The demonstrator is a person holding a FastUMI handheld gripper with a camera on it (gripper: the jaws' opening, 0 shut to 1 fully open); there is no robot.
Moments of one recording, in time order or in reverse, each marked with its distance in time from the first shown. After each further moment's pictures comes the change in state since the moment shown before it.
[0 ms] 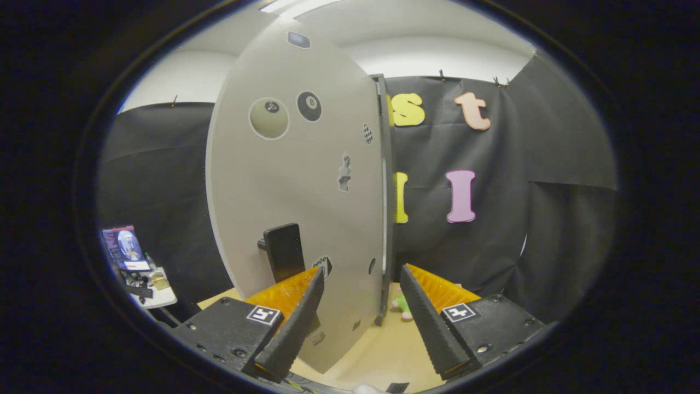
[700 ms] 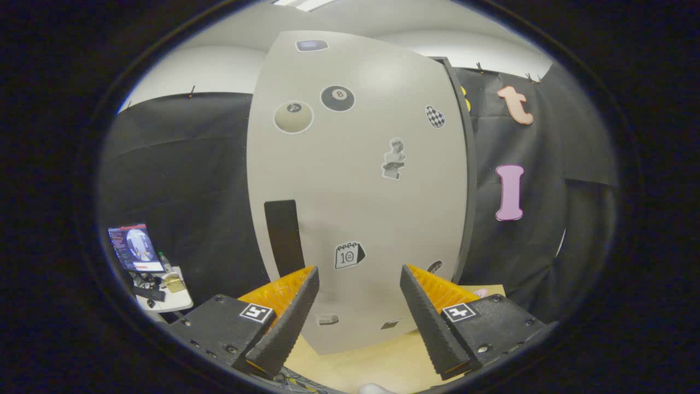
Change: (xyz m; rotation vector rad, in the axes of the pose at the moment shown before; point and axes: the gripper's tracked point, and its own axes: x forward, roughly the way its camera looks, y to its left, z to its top) arm 0.069 0.112 -0.011 -0.018 0.040 0.118
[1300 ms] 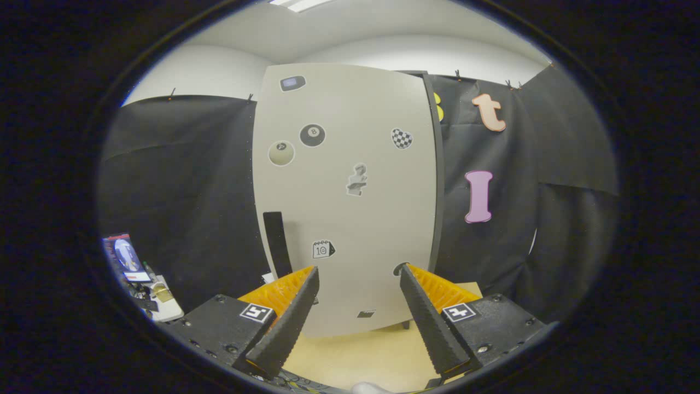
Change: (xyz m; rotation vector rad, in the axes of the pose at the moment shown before) arm -0.041 -0.007 0.039 0.034 -0.032 -0.154
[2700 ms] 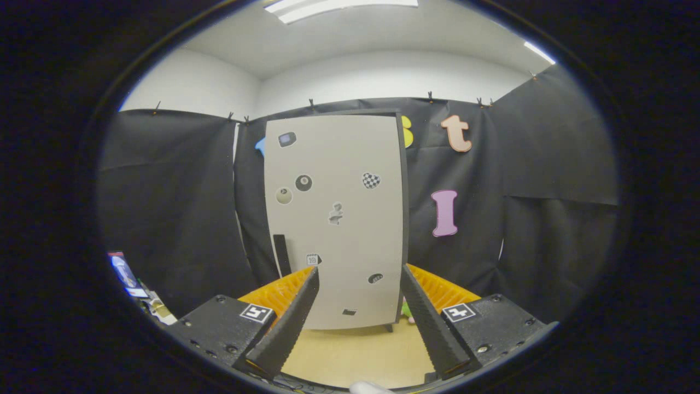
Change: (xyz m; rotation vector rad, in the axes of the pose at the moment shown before) arm -0.066 0.005 0.039 0.031 -0.067 -0.156
